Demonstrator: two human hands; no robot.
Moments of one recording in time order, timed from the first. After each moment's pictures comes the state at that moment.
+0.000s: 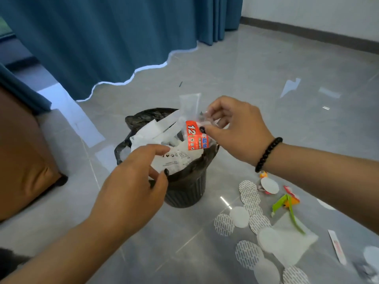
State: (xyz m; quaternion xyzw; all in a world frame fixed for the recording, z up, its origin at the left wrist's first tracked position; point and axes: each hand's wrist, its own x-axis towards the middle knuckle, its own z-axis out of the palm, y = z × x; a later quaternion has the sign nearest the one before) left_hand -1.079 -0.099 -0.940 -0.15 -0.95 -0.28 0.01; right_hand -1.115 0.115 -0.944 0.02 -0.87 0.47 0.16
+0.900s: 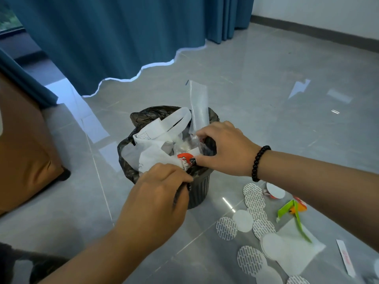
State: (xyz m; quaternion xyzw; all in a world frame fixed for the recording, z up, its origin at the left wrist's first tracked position) left_hand -1.079 -0.091 -0.985 -0.29 -0.93 -0.21 0.05; right_hand -1.130 0.105 -0.974 0.11 -0.96 0.25 -0.03
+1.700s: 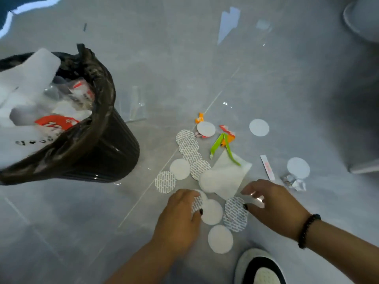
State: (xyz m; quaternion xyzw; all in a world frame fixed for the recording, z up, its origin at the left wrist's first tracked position) left_hand -0.976 0.018 -1.153 -0.26 -0.88 -0.26 -0.30; right_hand -0.873 0.224 -1.128 -0.23 -0.89 0.36 -0.15
